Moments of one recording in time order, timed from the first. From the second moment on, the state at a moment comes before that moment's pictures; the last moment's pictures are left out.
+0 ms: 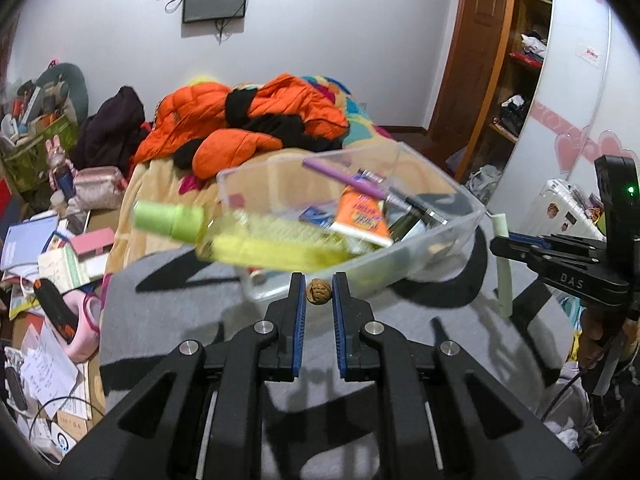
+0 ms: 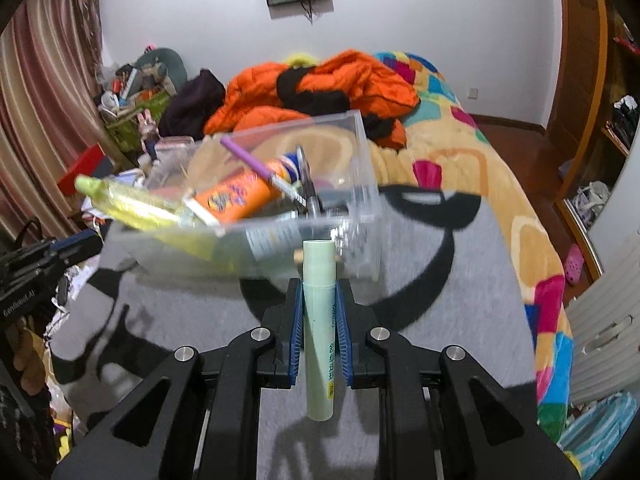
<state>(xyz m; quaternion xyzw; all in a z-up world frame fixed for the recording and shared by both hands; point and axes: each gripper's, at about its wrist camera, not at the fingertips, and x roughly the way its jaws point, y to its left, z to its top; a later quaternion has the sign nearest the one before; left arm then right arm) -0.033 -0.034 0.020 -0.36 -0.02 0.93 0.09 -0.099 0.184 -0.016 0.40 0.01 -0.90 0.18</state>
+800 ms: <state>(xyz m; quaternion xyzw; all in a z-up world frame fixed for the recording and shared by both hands) -0.110 -0.004 0.016 -0.38 -0.06 0.92 0.11 -0.180 0.167 0.014 0.34 0.02 -0.92 0.21</state>
